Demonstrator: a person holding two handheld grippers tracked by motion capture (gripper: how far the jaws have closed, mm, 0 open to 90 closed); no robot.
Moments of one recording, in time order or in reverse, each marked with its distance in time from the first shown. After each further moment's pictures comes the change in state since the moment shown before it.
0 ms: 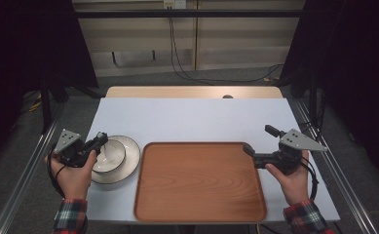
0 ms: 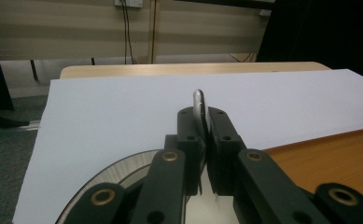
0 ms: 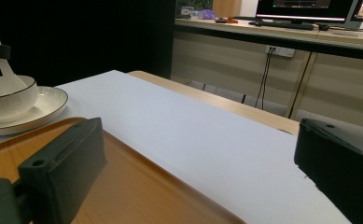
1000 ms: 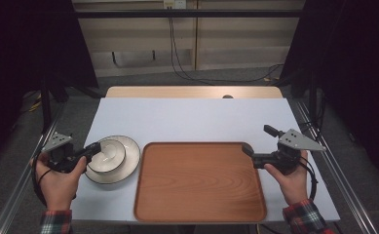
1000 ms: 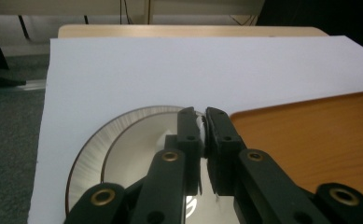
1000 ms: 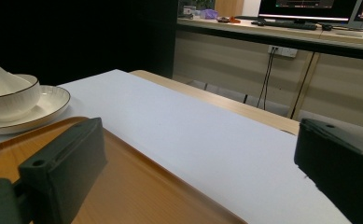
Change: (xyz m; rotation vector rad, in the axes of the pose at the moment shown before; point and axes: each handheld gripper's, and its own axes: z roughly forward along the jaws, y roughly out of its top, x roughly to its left) left arm -0.001 0.015 -0.031 0.159 -0.005 -0.026; right arm 0.002 0.000 0.002 0.003 0.006 -0.005
